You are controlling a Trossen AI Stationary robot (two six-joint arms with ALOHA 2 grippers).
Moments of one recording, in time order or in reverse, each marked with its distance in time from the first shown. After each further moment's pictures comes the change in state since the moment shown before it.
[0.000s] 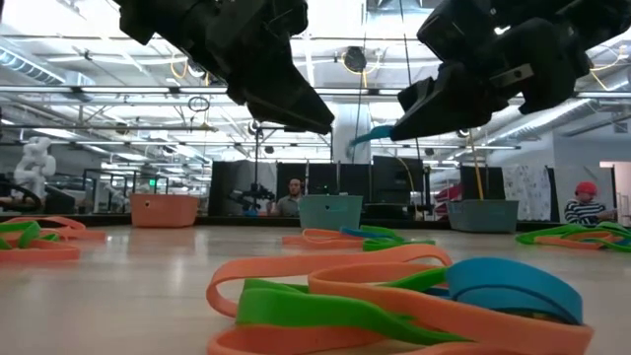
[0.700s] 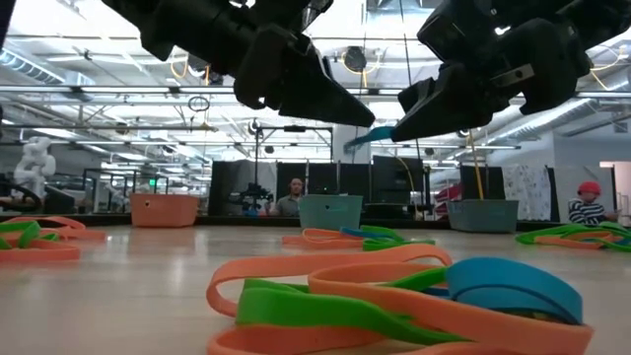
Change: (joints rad) left arm -0.011 0.130 0.037 0.214 -0.023 0.396; right arm 0.000 0.000 0.000 -0.005 -0.002 0.000
